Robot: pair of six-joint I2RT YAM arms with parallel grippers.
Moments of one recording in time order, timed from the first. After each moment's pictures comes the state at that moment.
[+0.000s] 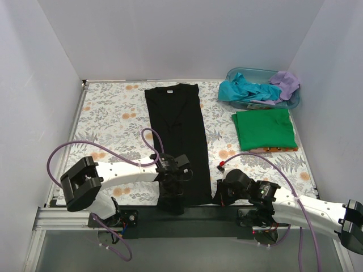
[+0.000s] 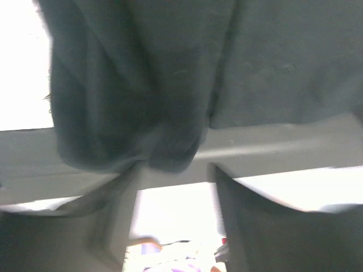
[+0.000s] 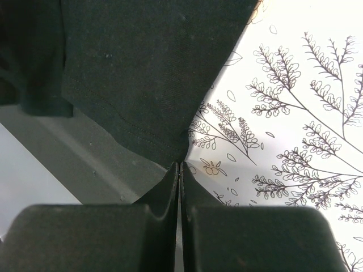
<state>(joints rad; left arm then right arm) -1.13 1.49 0.92 -0.85 0.15 -1.21 1.07 0.70 0.22 -0.36 -0.12 0.78</state>
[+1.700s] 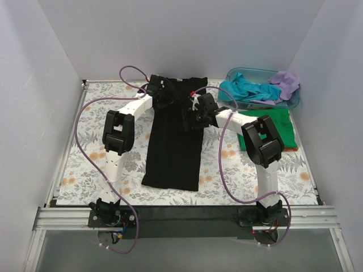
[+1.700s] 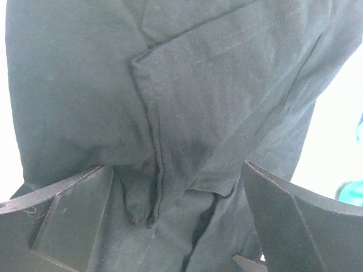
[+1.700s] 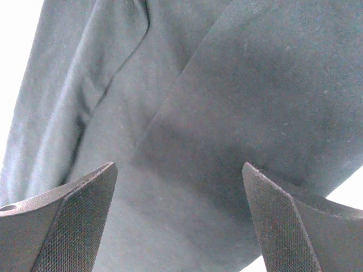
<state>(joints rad) -0.33 2.37 1.92 -0.39 0.08 -0.71 0.55 2.05 1.40 -0.19 -0.29 0.29</state>
